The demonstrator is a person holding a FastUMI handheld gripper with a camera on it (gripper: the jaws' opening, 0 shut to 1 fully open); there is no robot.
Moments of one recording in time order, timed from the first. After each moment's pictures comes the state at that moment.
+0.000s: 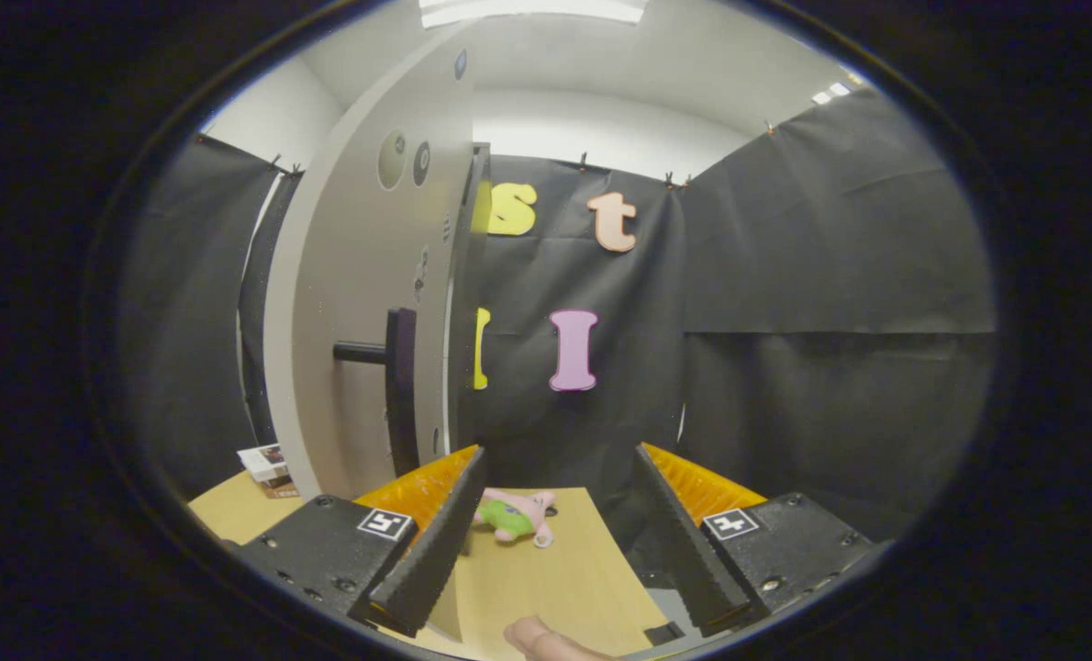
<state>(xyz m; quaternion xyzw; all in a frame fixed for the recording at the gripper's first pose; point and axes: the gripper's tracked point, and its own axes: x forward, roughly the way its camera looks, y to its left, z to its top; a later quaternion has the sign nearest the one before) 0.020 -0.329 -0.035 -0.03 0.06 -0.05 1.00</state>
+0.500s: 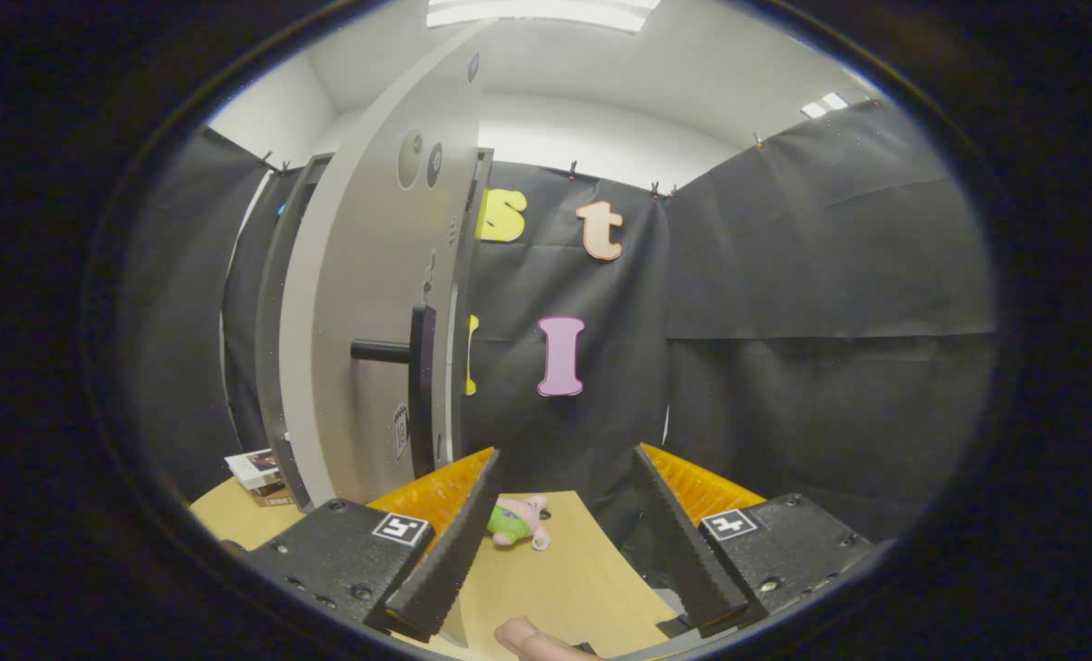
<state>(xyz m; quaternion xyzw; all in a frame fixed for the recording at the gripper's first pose) 0.007 -0.295 -0.029 -0.04 0.04 -0.09 0.99</state>
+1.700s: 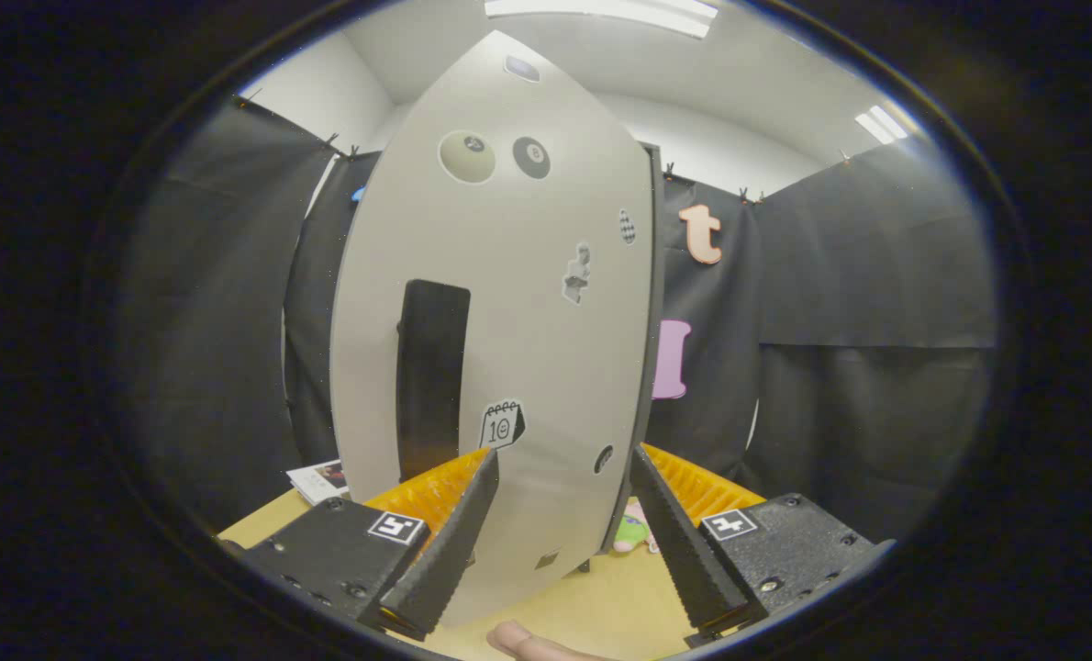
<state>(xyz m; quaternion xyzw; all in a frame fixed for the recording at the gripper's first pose) 0.071 -0.052 -0.065 -0.06 0.07 0.00 1.00</state>
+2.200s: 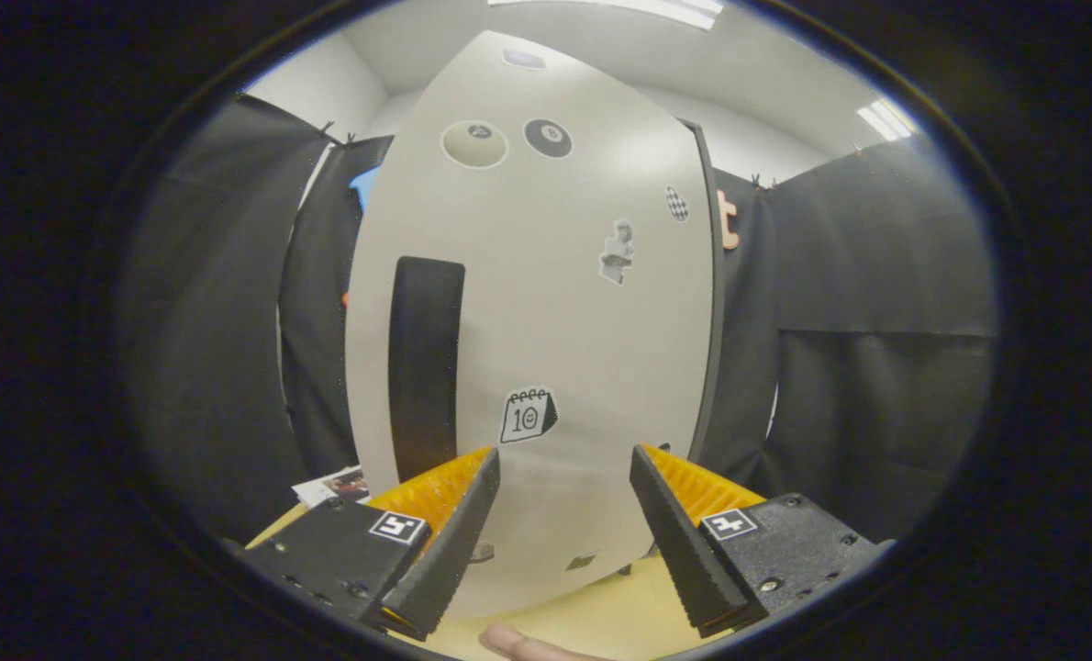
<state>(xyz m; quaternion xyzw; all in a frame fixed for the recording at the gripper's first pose) 0.127 -0.003 -0.076 -0.04 0.06 -0.02 1.00</state>
